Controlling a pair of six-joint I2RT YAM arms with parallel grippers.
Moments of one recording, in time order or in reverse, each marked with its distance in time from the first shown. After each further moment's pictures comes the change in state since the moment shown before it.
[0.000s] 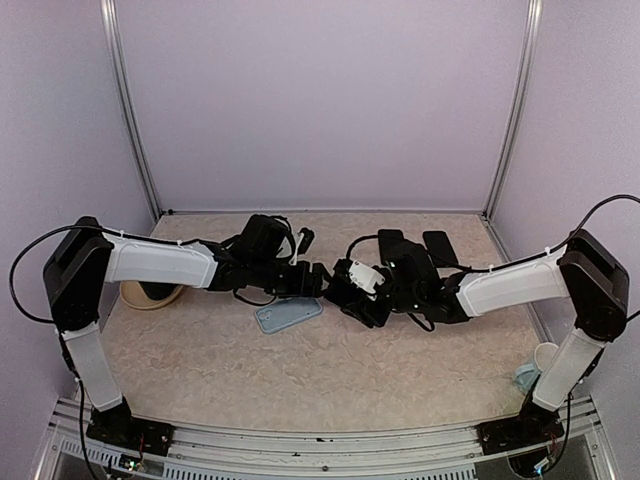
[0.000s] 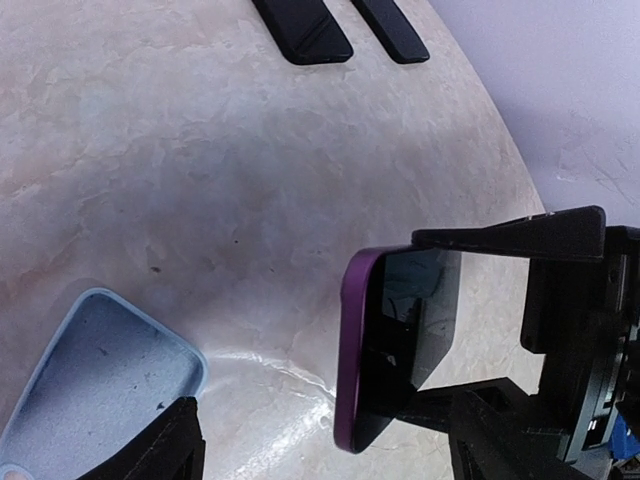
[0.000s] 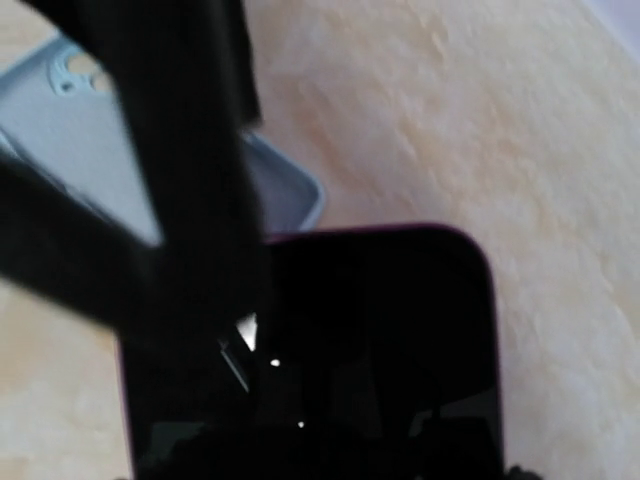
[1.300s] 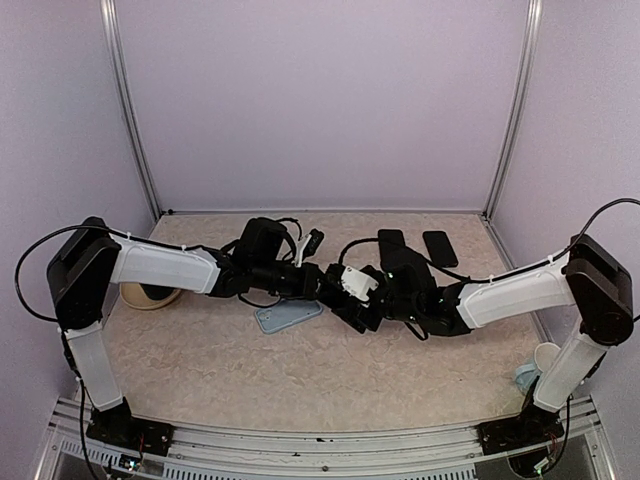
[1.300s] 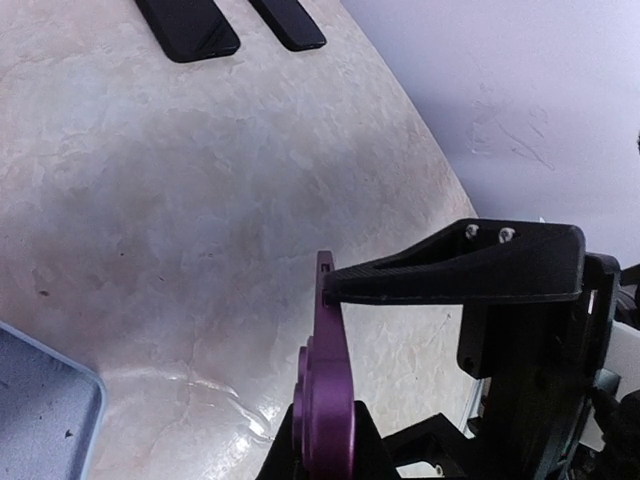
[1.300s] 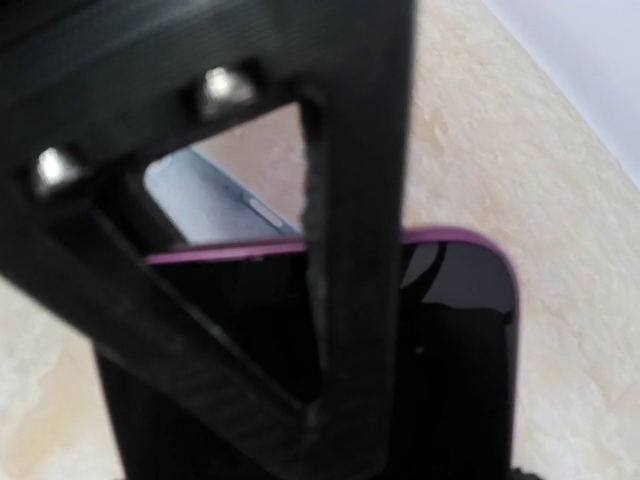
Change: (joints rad) left arm 0.002 0.026 -0.034 0.180 0.211 -0.035; right arm 0.092 -0.030 -0.041 0.126 0.083 -0.033
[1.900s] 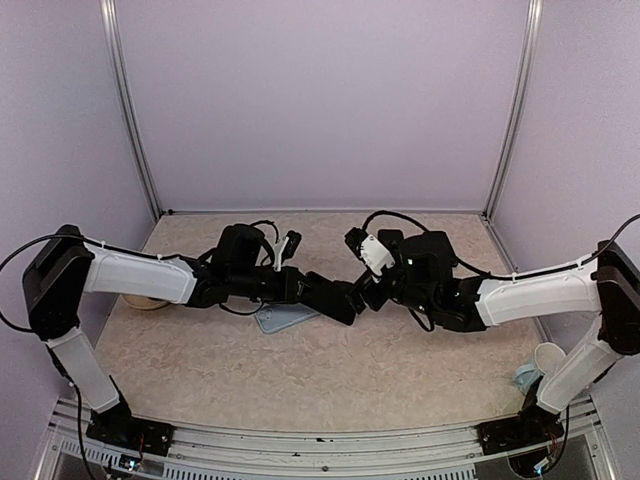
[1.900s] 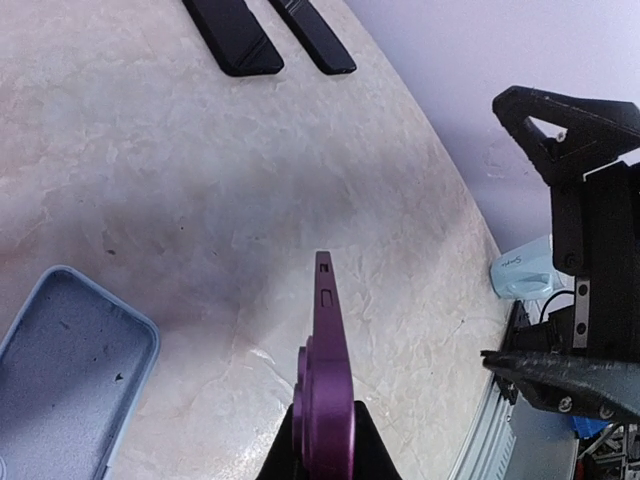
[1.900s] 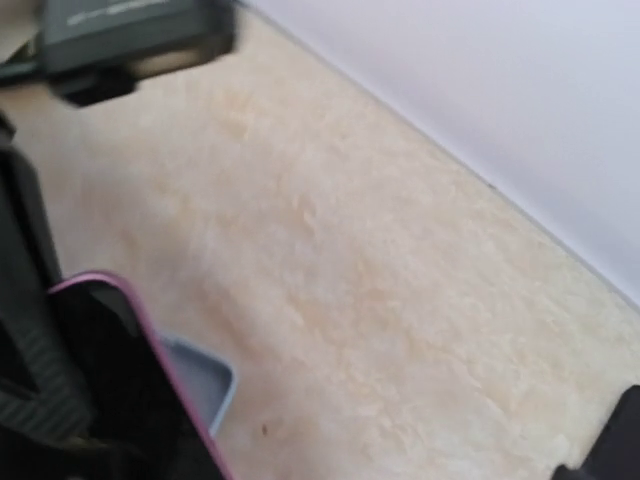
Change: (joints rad) left arm 0.019 -0.134 -0.171 0.063 -0.076 -0.021; right arm -0.008 -0.114 -0.015 0.066 0.137 0.172
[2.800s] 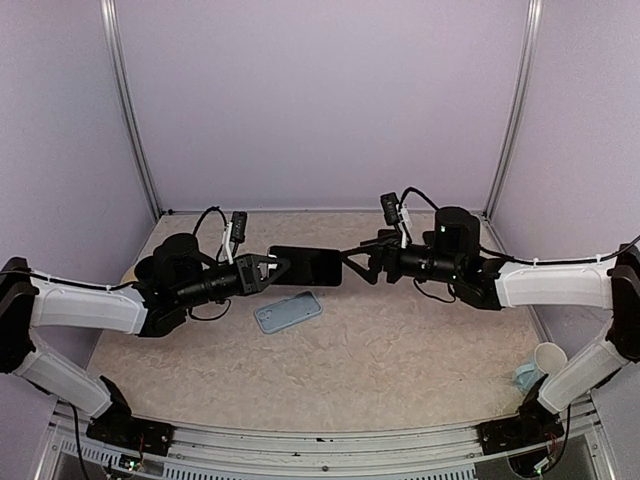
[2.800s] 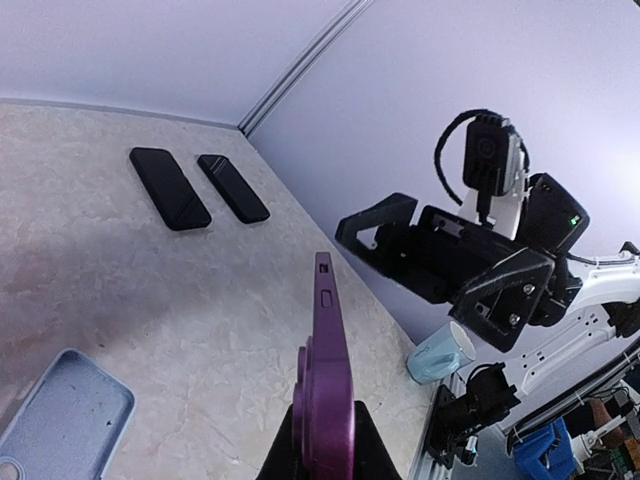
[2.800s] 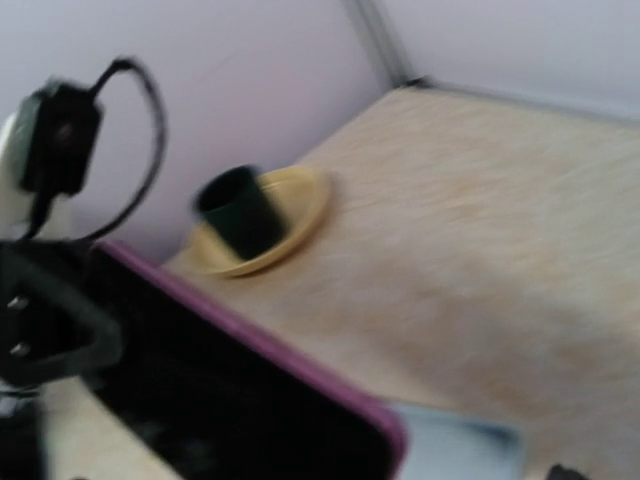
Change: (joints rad) left arm 0.039 -0.340 -0.358 0.470 -0.055 -0.100; right arm -0.198 -0.095 0.014 0.040 -0.584 0.605
